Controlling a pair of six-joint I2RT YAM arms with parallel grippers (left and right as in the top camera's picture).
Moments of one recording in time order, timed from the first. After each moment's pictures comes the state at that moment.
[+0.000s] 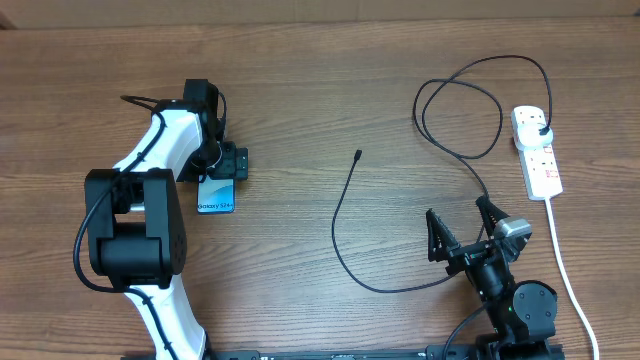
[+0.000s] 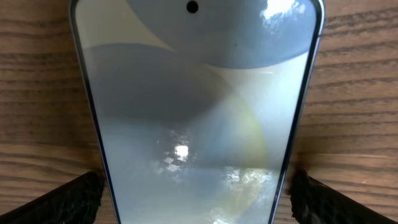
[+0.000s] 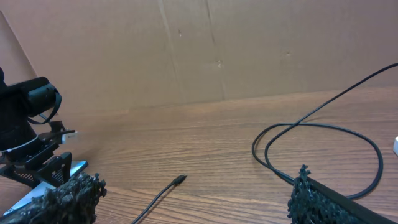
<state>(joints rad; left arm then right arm) -0.03 2.07 1.42 -0.90 -0.04 -0.08 0.13 0.01 0.02 -0.02 -0.19 0.23</state>
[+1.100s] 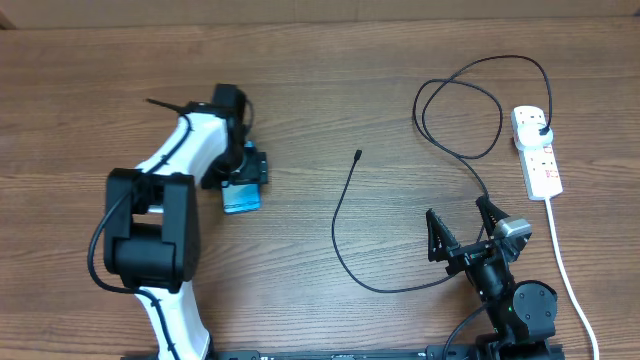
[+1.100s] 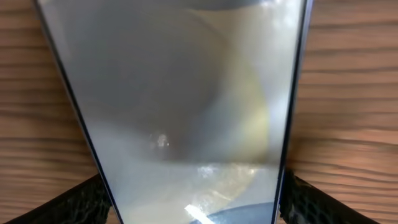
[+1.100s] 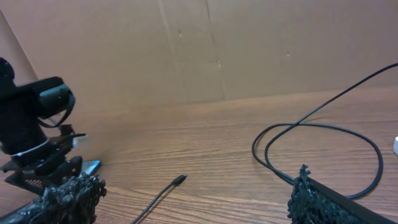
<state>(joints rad) -0.16 2.06 1.40 -0.92 0.00 -0.25 0.13 0.01 0.02 -0.02 -0.19 0.23</state>
